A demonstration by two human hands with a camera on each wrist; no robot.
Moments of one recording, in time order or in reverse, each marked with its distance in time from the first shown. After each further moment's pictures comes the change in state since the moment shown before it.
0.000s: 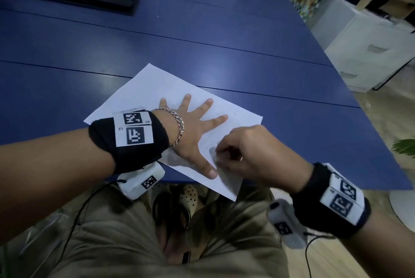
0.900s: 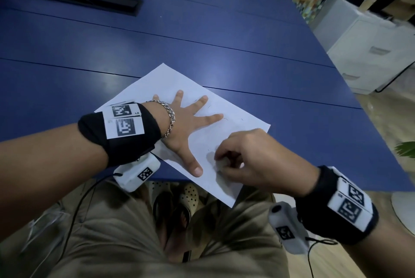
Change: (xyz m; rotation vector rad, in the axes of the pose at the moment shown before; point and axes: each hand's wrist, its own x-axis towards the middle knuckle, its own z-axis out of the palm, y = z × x) left_hand -0.009 -0.017 -0.008 0.026 -0.065 -0.021; right_hand -0.007 -0.005 -0.002 0.044 -0.027 -0.088
